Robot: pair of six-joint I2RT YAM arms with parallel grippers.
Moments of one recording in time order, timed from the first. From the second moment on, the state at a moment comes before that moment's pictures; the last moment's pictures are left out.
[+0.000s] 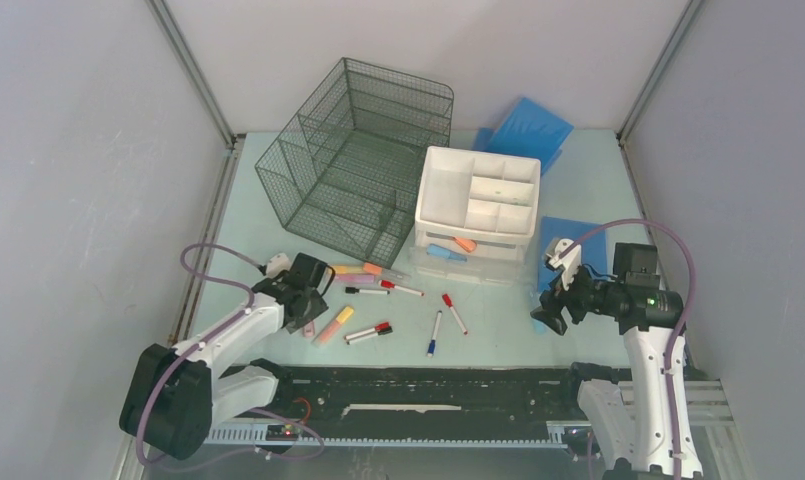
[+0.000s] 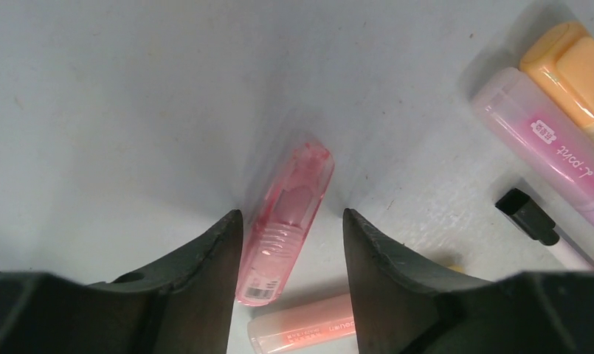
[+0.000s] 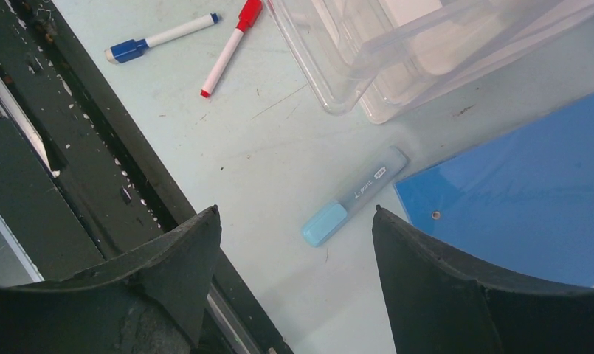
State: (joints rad) left arm -0.38 1.09 0.48 -0.63 -0.40 -0.98; right arm -0.15 0.74 0.80 -1.10 -0.78 -0.87
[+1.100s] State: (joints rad) left arm -0.37 0.57 0.35 -0.38 -0.01 -0.86; right arm -0.06 0.75 0.80 -1.14 -0.87 -0.93
